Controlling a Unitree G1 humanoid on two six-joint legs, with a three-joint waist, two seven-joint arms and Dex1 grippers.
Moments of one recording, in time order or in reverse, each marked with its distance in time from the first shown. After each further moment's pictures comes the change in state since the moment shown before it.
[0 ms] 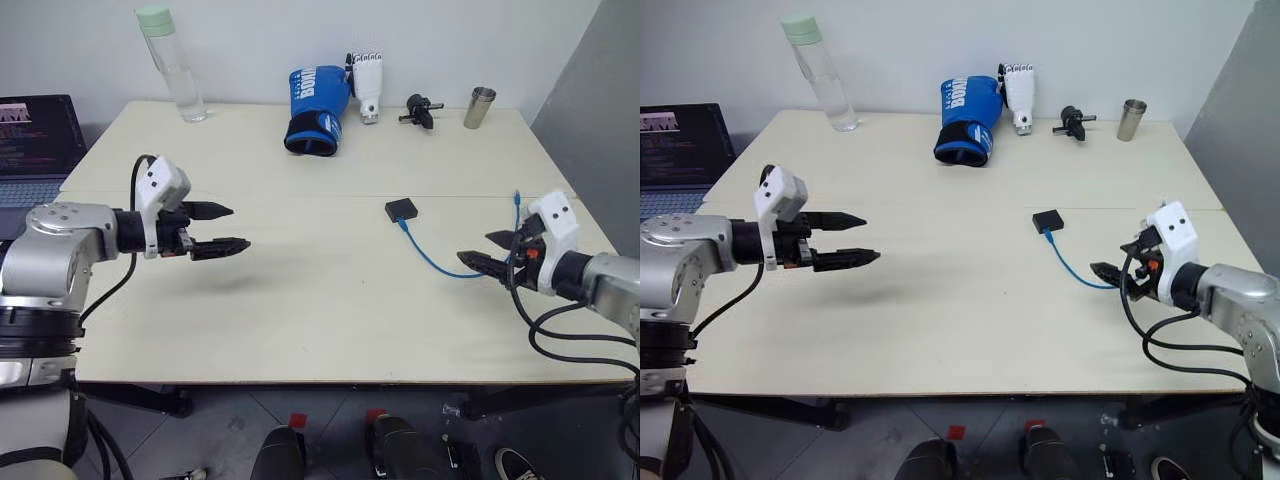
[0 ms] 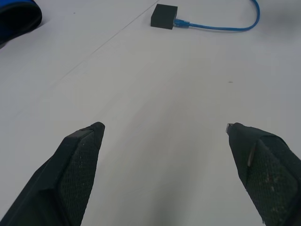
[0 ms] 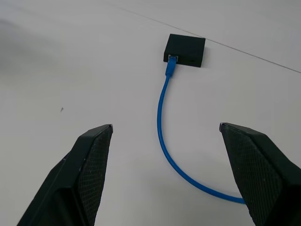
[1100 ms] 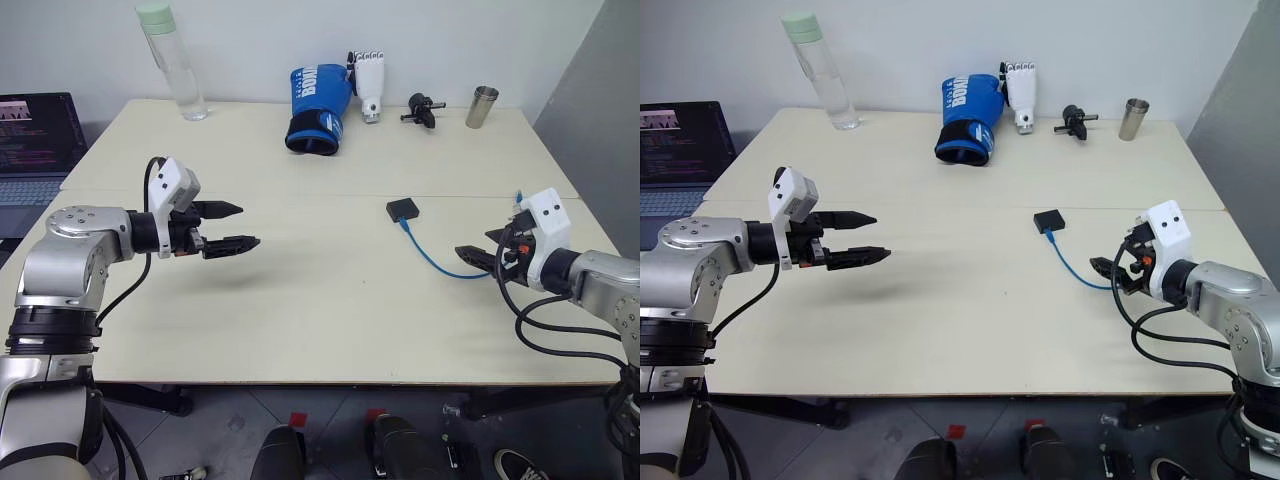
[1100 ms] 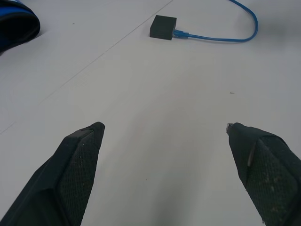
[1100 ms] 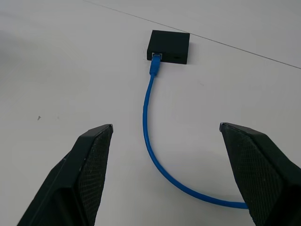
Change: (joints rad) left arm -0.003 -0.061 0.000 0.026 0.003 -0.046 0.044; right arm -0.011 0.042 0.036 0.027 -0.037 0.004 -0.099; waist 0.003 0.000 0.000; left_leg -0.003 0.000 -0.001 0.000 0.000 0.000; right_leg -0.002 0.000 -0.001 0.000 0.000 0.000
